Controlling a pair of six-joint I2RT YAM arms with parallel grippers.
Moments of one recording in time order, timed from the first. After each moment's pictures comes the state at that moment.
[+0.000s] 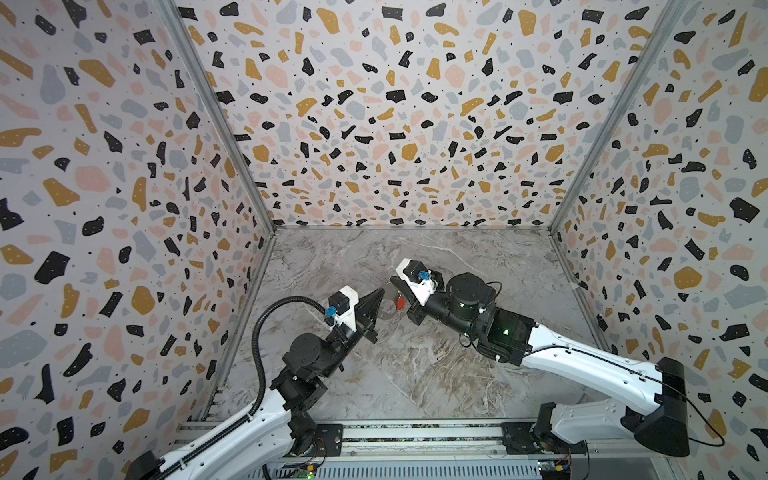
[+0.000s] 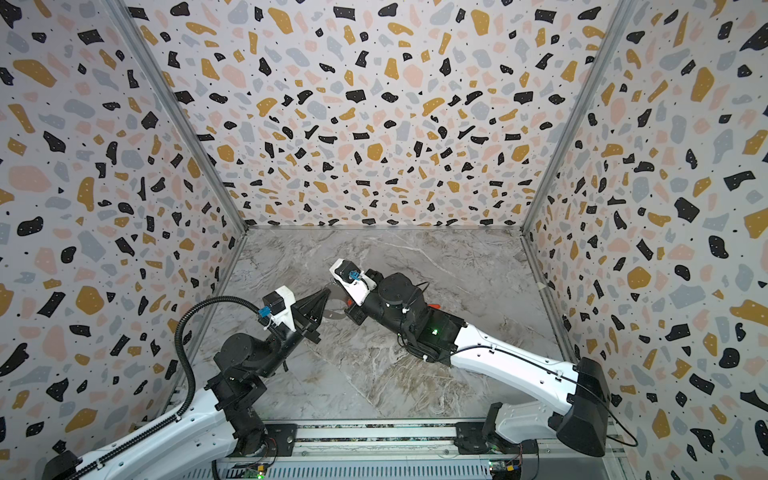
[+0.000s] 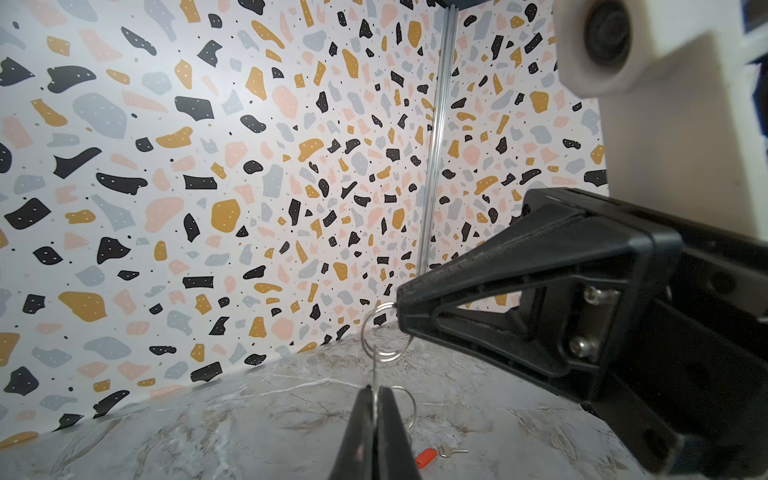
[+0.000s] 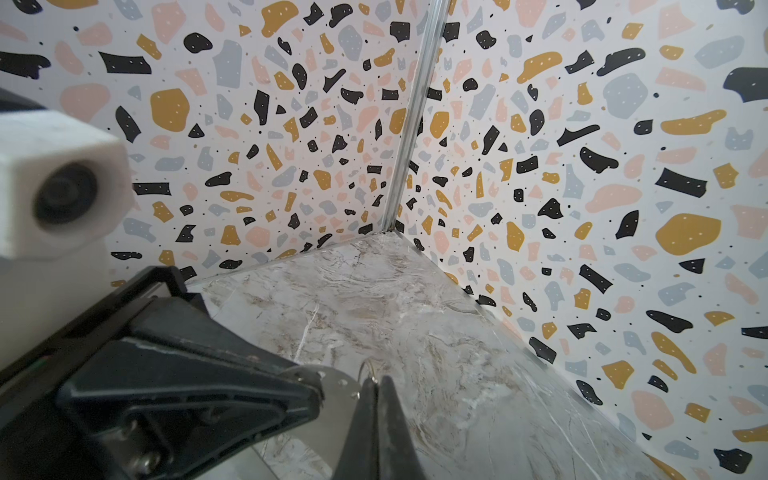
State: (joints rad) left arm -0.77 0.68 0.39 0.58 -0.06 -0.09; right arm 1.08 1.29 1.15 0.04 0.12 -0.18
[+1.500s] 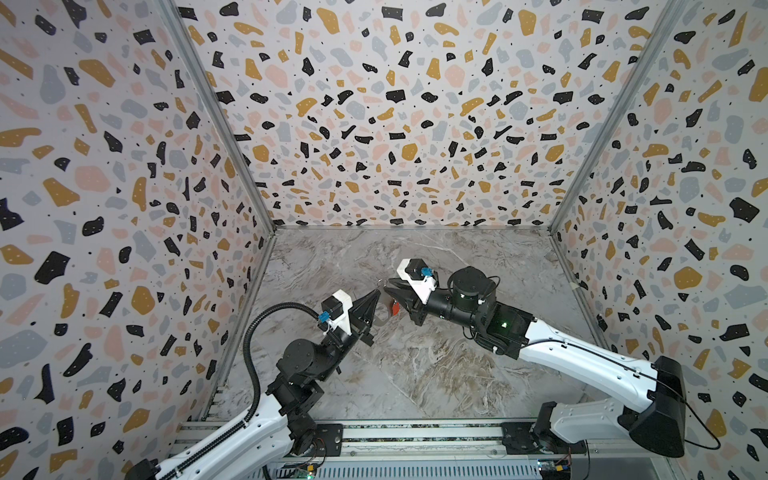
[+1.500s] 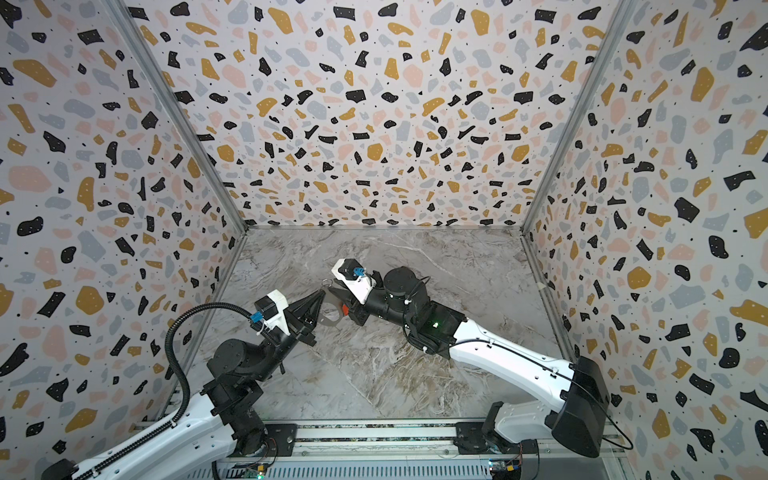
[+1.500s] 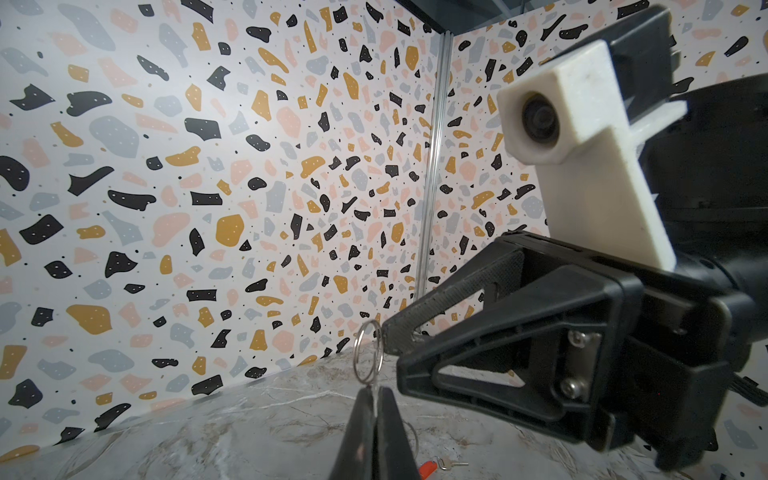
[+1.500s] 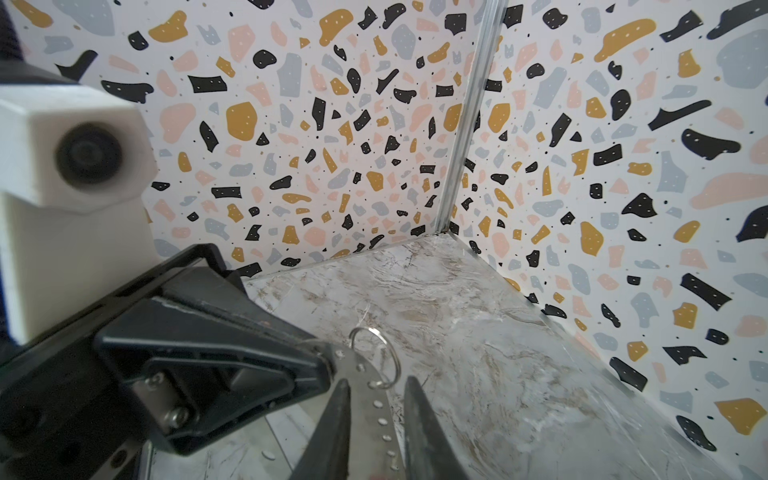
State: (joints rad) left arm -0.77 0.63 0.37 0.59 -0.06 -0.08; right arm 0.99 1.30 1.14 0.06 -0.15 -0.10
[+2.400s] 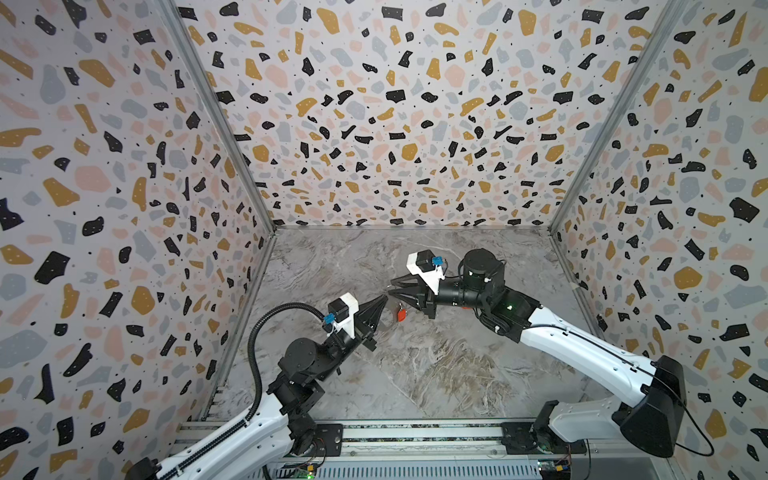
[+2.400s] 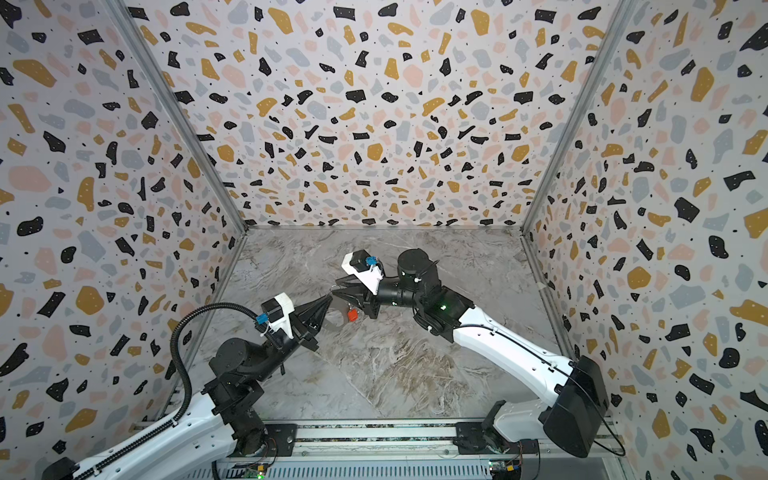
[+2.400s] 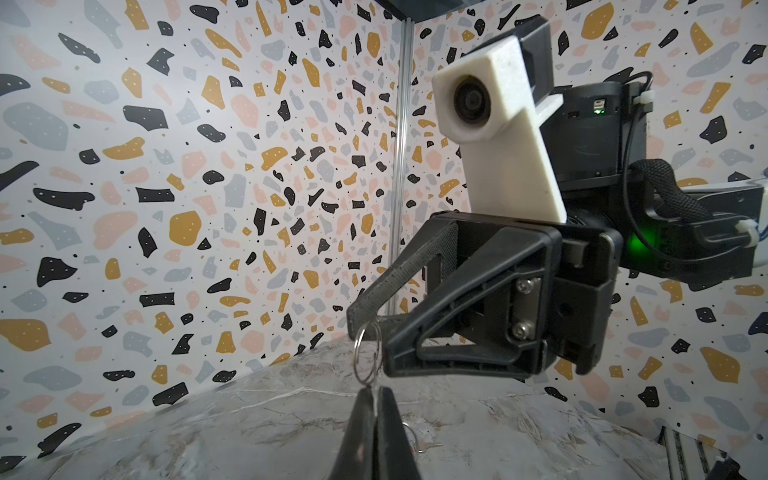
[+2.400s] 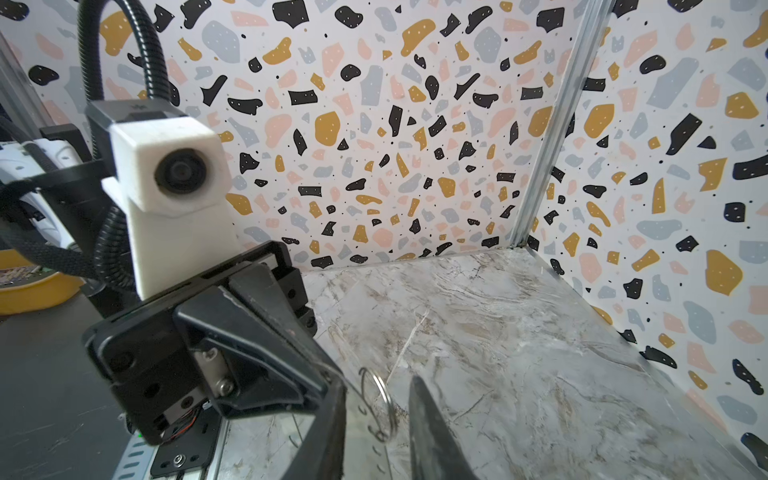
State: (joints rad) left arm -0.77 0.64 0.37 0.58 0.04 -0.08; right arm 0.86 1.33 1.17 0.02 -0.58 -0.11
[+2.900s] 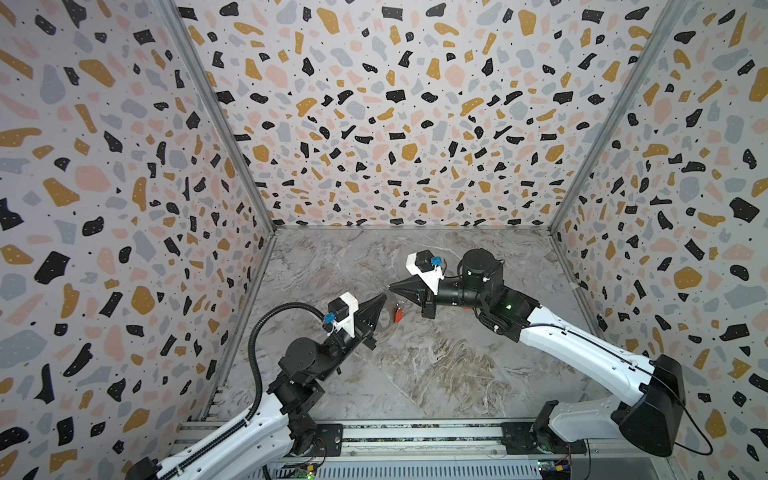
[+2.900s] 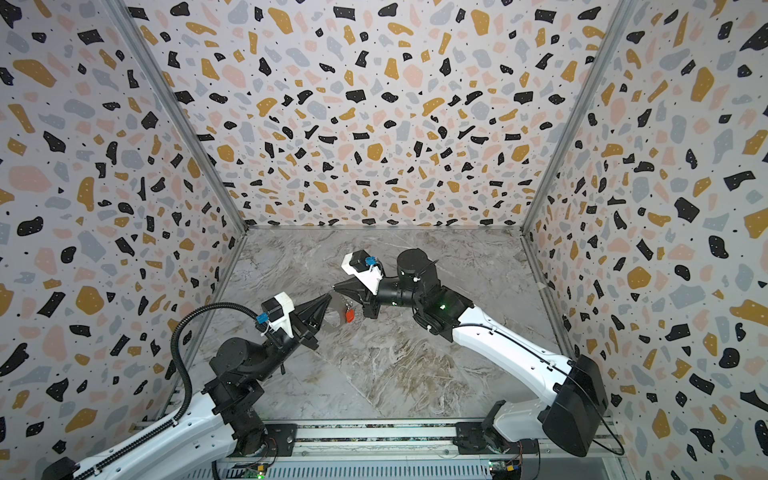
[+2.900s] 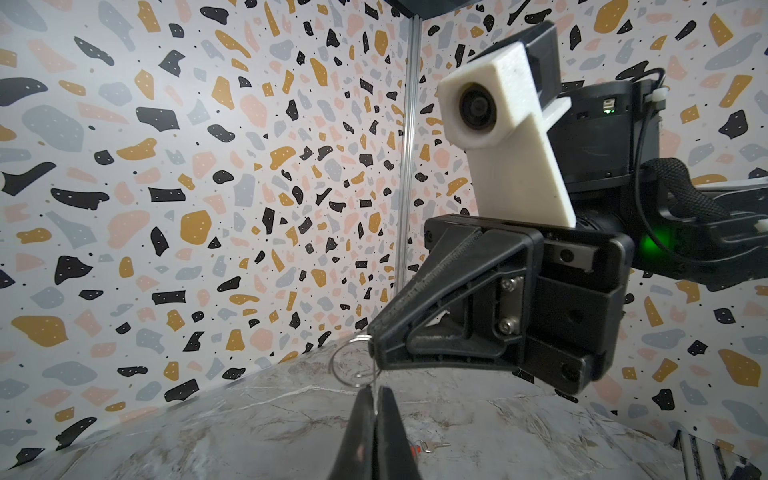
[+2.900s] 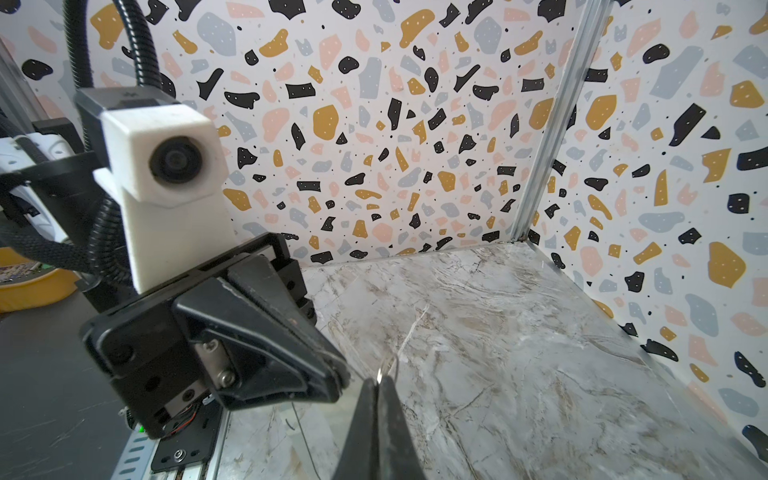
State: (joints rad) left arm -0.77 0.64 0.37 0.58 0.03 -0.07; right arm 0.85 1.33 1.17 0.03 -0.57 -0.10
